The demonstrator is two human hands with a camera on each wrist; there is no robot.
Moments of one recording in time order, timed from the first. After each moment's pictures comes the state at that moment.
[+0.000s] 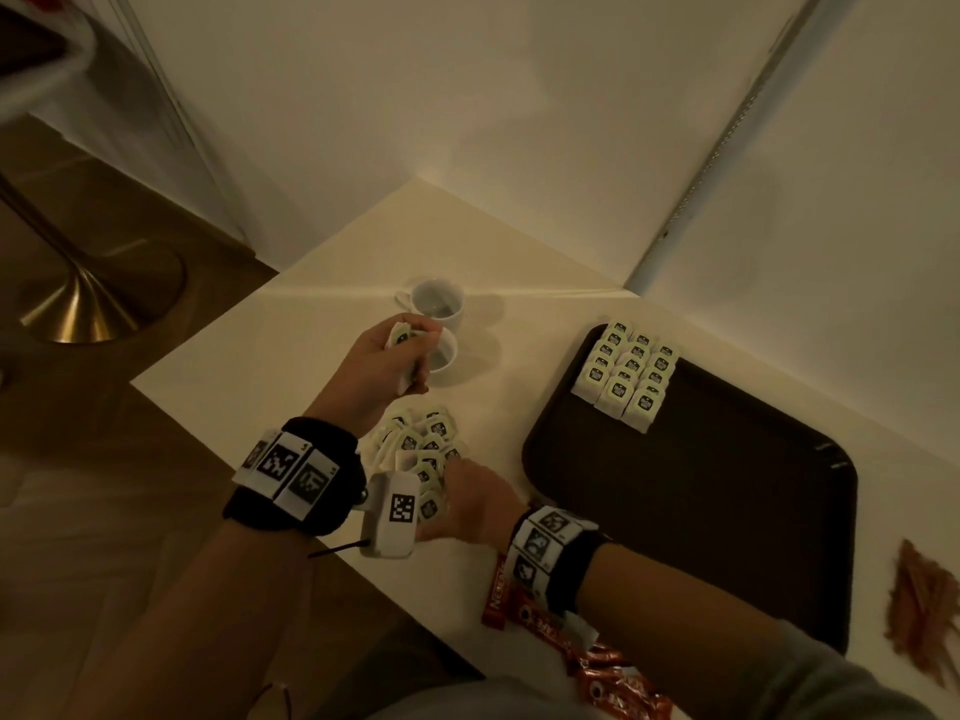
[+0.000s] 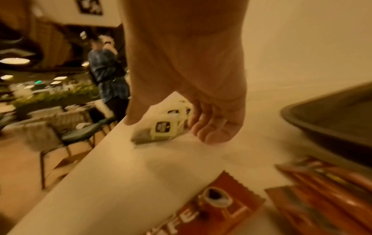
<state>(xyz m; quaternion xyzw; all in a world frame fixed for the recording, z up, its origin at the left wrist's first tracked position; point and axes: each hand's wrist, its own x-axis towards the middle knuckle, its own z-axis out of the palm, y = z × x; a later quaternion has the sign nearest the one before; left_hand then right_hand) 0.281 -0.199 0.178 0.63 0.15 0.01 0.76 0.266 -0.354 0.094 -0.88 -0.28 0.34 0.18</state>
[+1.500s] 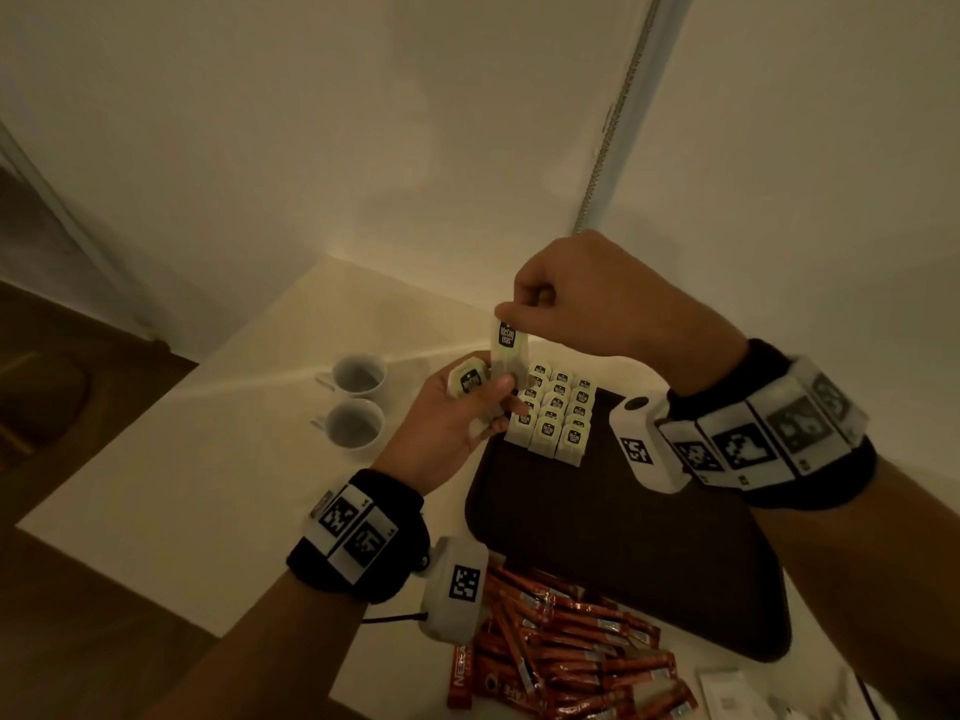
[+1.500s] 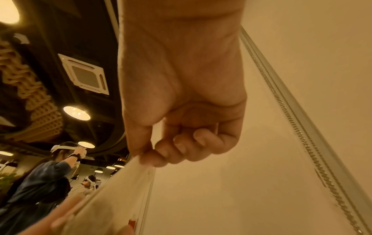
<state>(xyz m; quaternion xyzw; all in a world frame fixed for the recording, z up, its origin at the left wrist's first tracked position) 0.315 -0.309 0.227 0.49 -0.05 -0.08 0.87 0.371 -0.438 0.359 -0.94 -0.32 -0.01 0.12</state>
